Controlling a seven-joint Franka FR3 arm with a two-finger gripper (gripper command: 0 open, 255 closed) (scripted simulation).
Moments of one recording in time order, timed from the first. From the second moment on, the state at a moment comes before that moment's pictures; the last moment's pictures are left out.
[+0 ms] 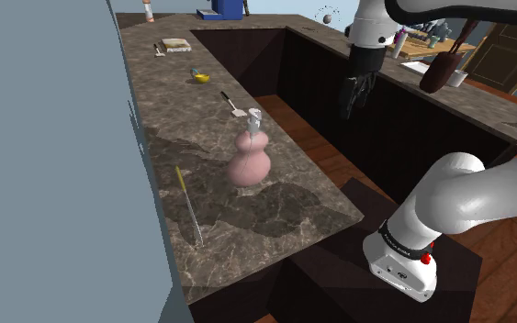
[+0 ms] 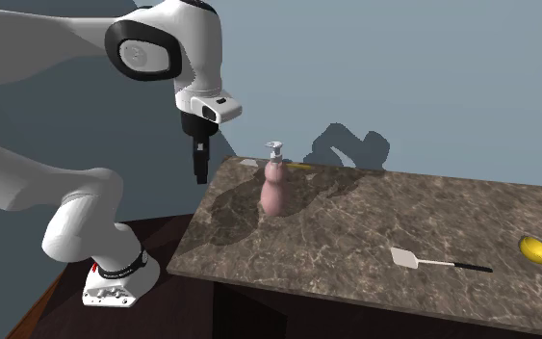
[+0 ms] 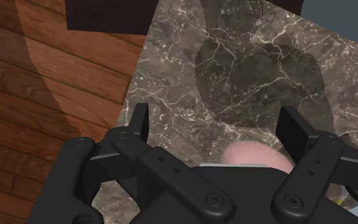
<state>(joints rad) 0.02 -0.75 0.03 -2.37 0.02 1.48 0.00</state>
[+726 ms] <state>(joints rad) 0.06 -0.62 0.19 -2.46 0.15 1.74 0.21</state>
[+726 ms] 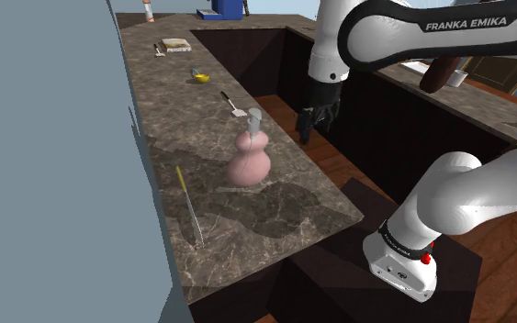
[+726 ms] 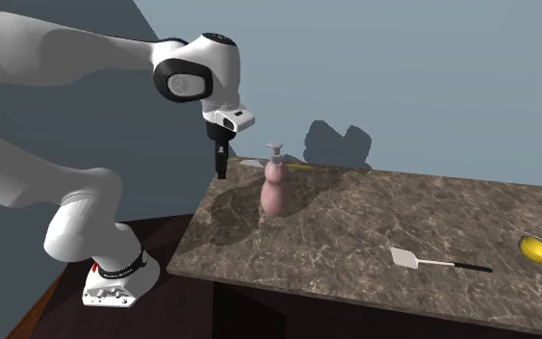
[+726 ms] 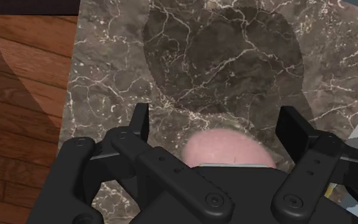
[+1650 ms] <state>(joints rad) 0.08 -0.21 0.42 -2.36 0.19 2.14 0.55</state>
